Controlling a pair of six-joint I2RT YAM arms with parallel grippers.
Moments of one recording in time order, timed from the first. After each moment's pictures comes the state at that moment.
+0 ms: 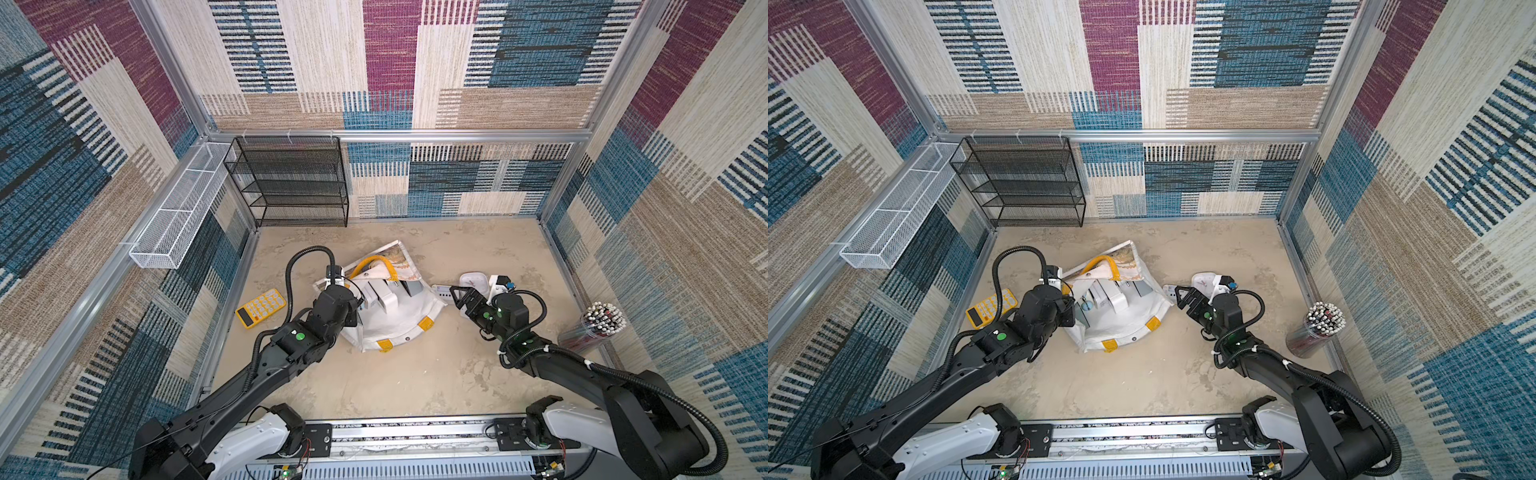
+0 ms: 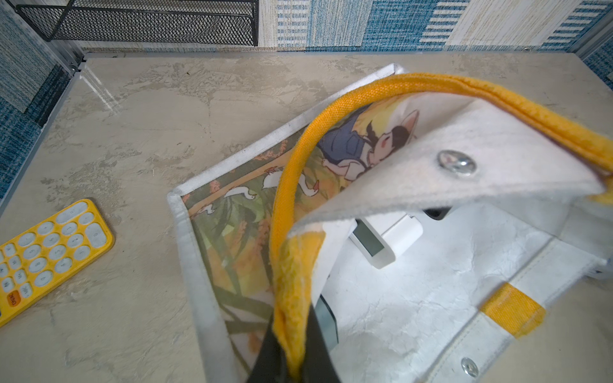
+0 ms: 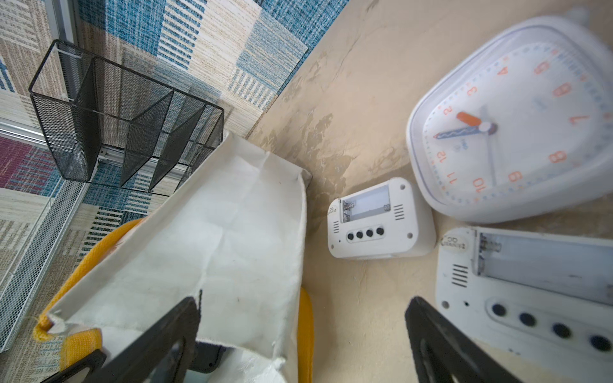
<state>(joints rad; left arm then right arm) -0.65 1.01 0.79 -0.43 -0.45 -0.40 0.39 1.18 0.35 0.46 -0.12 0.98</state>
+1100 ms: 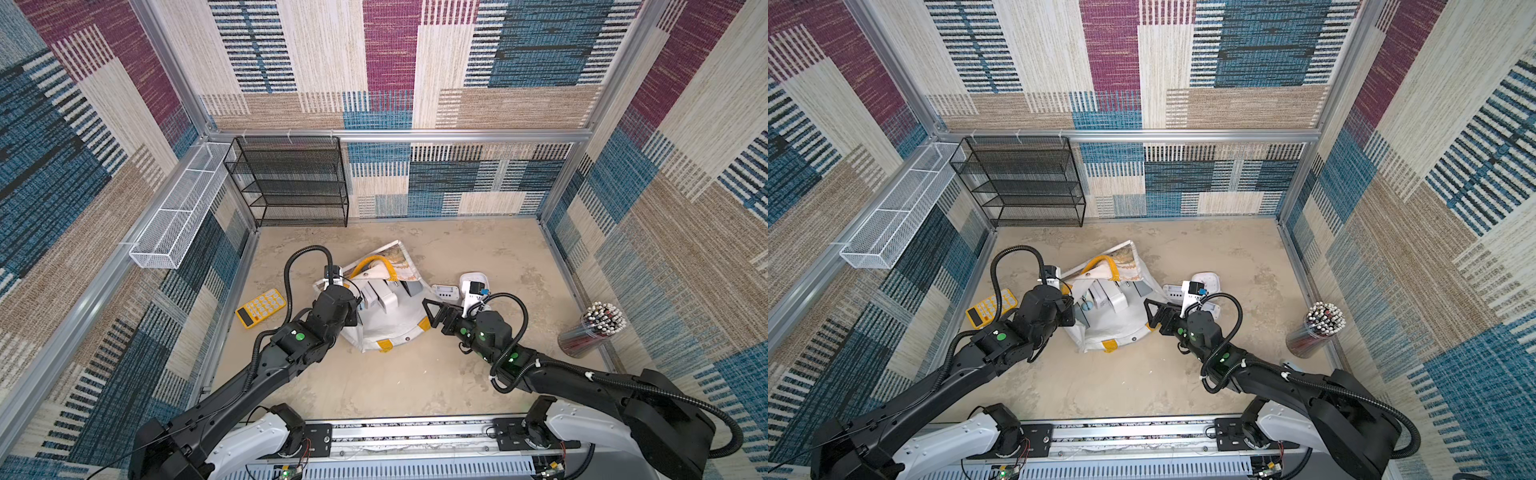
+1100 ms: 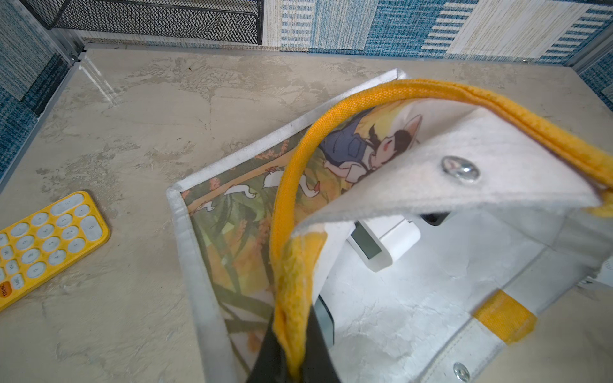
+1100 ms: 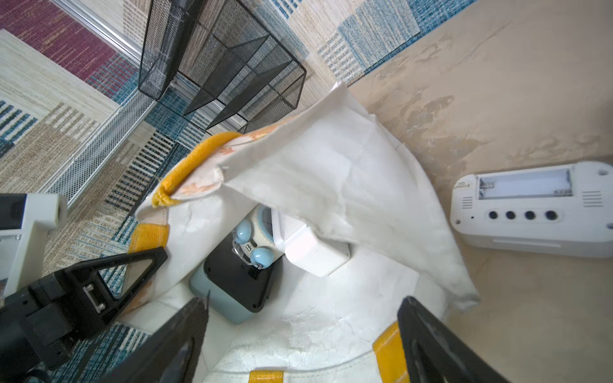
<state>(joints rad) -0.65 1.01 0.79 -0.43 -0.45 -0.44 0.78 1.14 0.36 0.56 0.14 0.83</state>
